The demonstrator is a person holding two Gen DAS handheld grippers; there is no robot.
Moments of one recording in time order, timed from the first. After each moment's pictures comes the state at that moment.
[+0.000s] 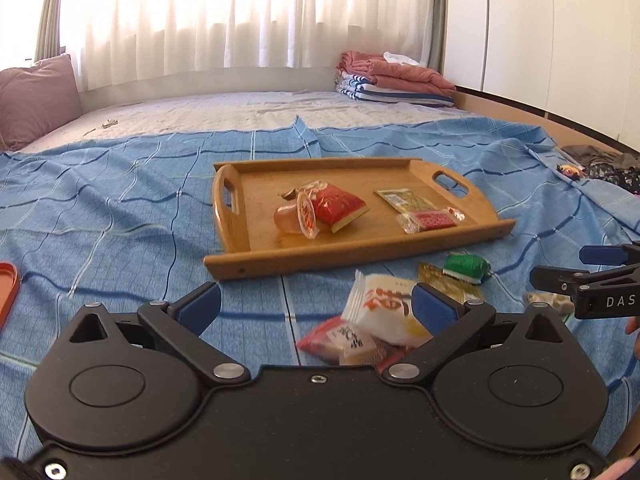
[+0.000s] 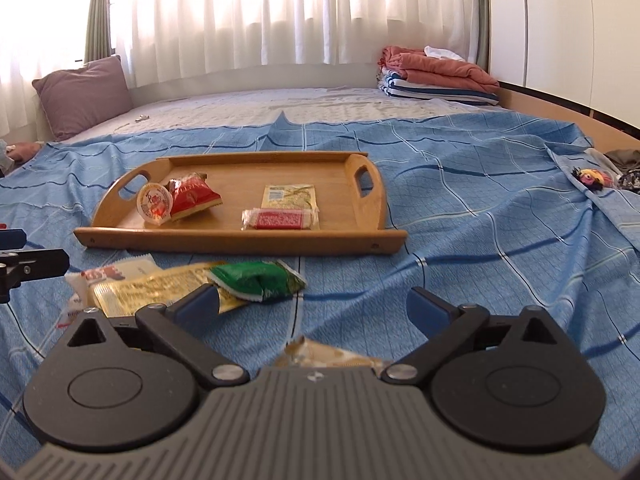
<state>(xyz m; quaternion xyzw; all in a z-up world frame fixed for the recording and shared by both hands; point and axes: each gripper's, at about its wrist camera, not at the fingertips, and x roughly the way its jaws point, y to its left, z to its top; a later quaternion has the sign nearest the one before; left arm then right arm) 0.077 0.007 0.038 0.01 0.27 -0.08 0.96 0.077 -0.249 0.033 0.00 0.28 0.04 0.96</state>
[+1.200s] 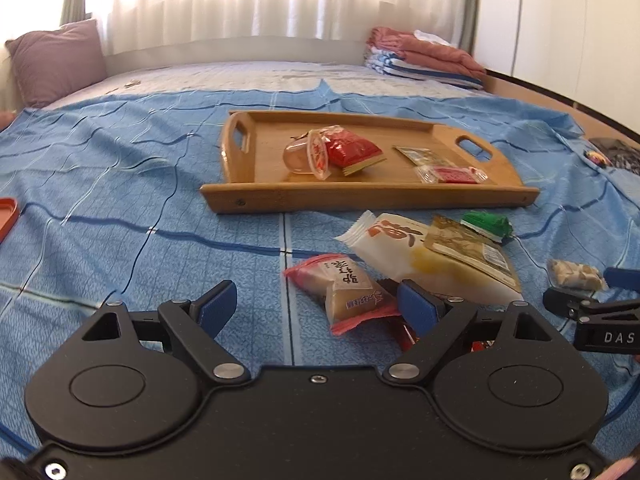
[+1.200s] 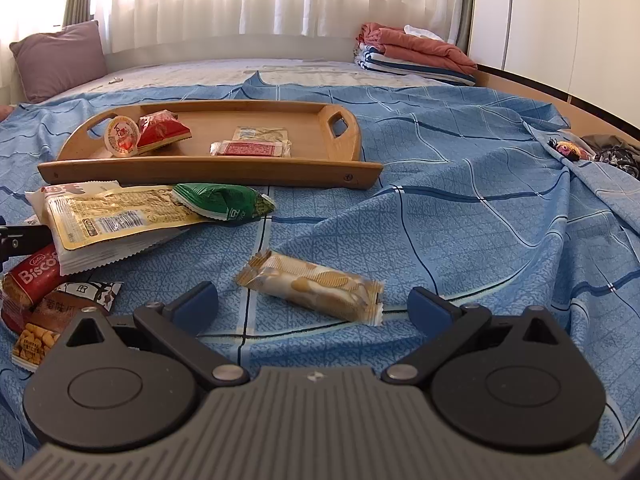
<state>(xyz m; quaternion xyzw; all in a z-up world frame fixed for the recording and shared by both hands) 0.077 -0.006 -0.004 -0.02 0.30 -0.03 0.95 0.069 -0.247 -0.010 -0.03 0.31 0.00 0.95</state>
